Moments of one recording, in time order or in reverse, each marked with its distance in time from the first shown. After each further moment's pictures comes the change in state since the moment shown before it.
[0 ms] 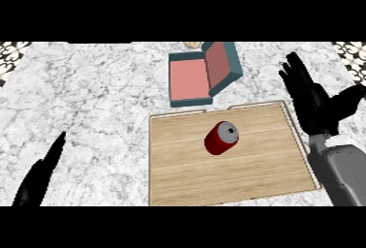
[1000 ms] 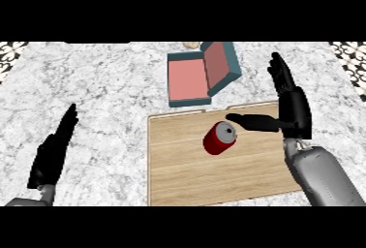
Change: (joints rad) left arm -0.103 -0.093 0.011 -0.196 -0.058 0.082 0.112; right arm -0.014 0.107 0.067 0.007 0.266 -0.190 -0.113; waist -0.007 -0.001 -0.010
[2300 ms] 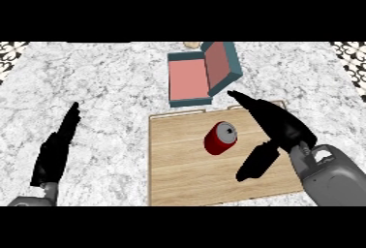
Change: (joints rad) left arm -0.009 -0.055 0.046 0.004 -0.057 -0.044 0.008; right arm -0.128 -0.207 0.247 -0.283 0.148 0.664 0.863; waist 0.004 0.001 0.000
